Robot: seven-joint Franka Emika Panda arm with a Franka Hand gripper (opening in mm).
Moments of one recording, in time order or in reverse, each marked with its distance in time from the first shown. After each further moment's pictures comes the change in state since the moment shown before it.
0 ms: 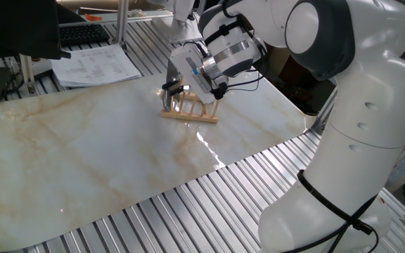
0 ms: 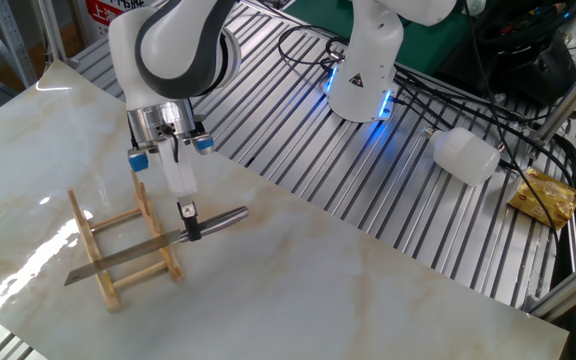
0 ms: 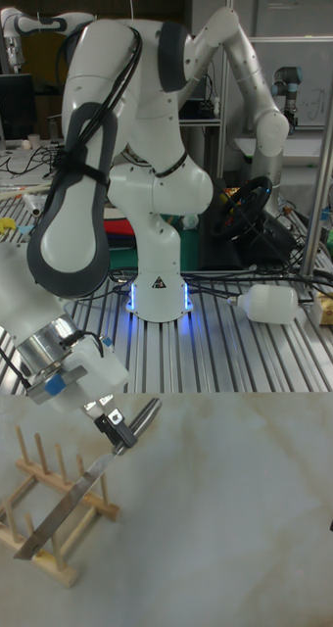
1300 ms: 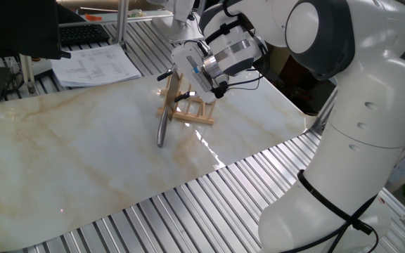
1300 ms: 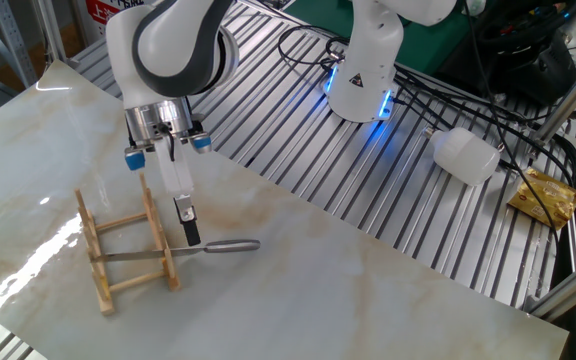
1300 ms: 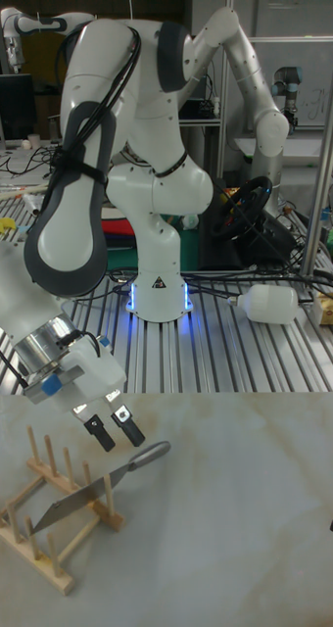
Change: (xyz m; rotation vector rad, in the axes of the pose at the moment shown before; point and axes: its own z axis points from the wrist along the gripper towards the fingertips) arm 0.000 0.000 0.000 0.000 0.001 0.001
